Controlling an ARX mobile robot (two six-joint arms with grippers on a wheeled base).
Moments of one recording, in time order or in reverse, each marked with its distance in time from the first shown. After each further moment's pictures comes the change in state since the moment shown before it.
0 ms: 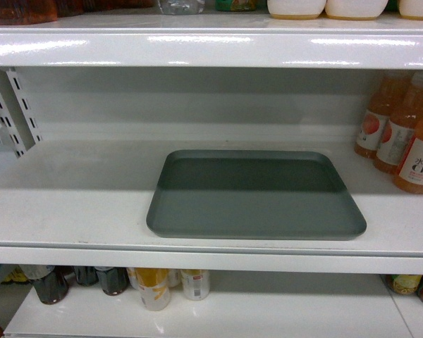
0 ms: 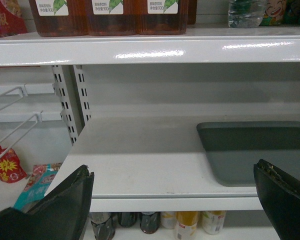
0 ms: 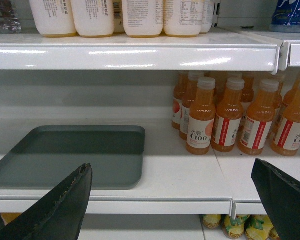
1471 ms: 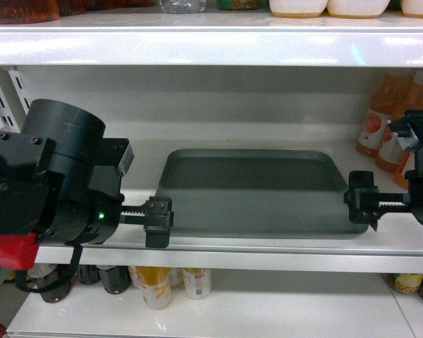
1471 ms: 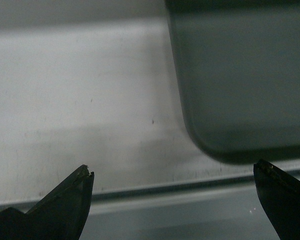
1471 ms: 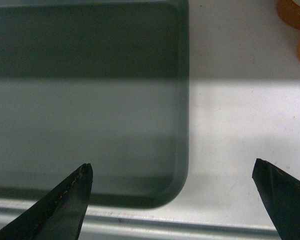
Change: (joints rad) left arm -0.266 2.078 0.946 0.340 -0.098 -0.130; right arm 0.071 2.028 0.885 0.486 -0.057 0.085
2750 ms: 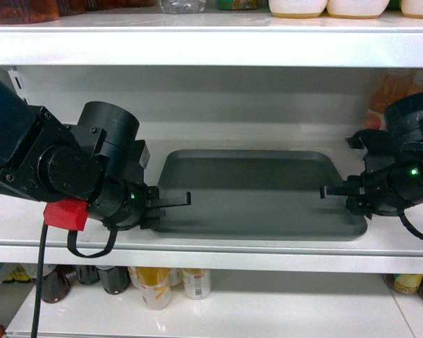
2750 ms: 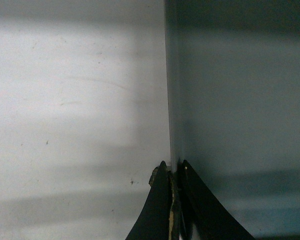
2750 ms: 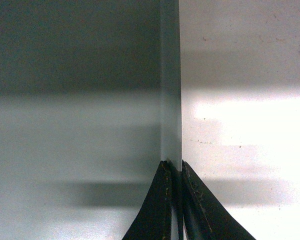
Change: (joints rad) left arm 0.008 0.198 0.280 -0.188 0.038 -0.134; right arm 0.000 0.333 0.479 -0.386 0.035 0.023
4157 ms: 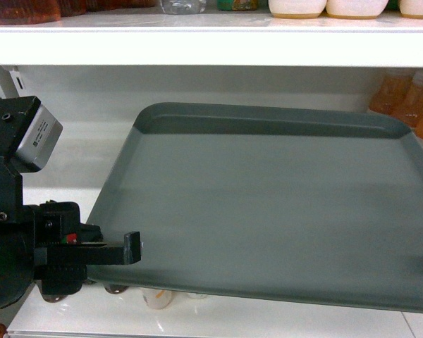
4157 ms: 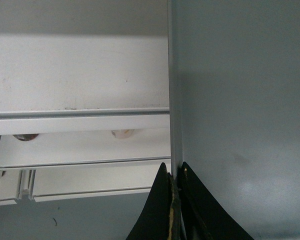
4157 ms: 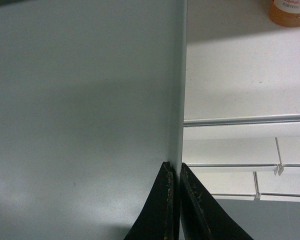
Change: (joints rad) left arm -0.159 -0.873 -0.769 0.174 -0.161 -0.026; right arm -0.039 -0.936 -0.936 0.293 -0.140 0.086
